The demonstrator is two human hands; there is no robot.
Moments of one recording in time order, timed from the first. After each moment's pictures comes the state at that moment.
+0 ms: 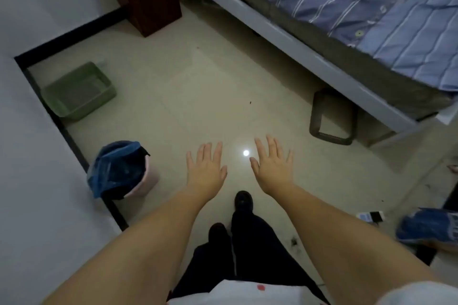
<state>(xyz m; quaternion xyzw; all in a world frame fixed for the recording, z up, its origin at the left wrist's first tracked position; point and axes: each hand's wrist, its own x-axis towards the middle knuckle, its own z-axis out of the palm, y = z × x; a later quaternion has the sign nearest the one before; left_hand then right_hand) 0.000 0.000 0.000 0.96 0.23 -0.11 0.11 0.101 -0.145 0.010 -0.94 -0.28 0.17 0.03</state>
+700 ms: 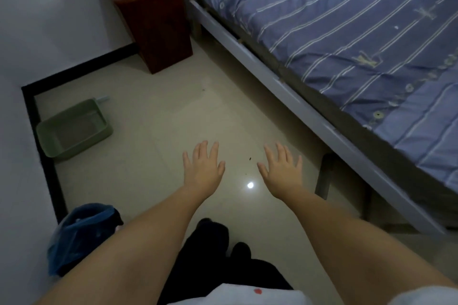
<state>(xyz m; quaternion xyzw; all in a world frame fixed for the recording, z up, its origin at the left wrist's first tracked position) 0.325 0.119 0.021 0.93 0.33 -0.07 0.13 0.454 -0.042 0.023 -0.93 -0.32 0.20 0.02</state>
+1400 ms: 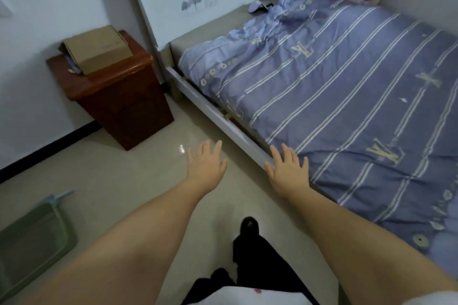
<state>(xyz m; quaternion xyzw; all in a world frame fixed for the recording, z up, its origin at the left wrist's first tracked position) 0.750 0.439 0.042 0.95 0.26 -0.06 0.13 0.853 0.251 0.040 -0.96 -0.25 0.15 0.04</state>
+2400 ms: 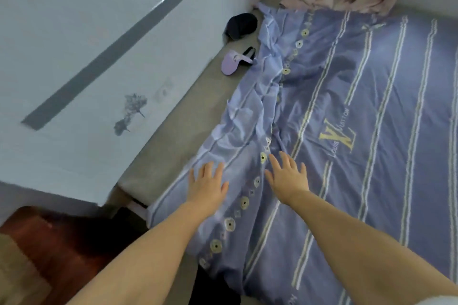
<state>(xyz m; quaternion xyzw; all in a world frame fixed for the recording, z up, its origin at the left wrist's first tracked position) 1.387 0.867 -0.034 0.97 0.09 -0.18 0.10 1.464 0.662 -0.040 -0.96 -0.14 0.25 0.06</state>
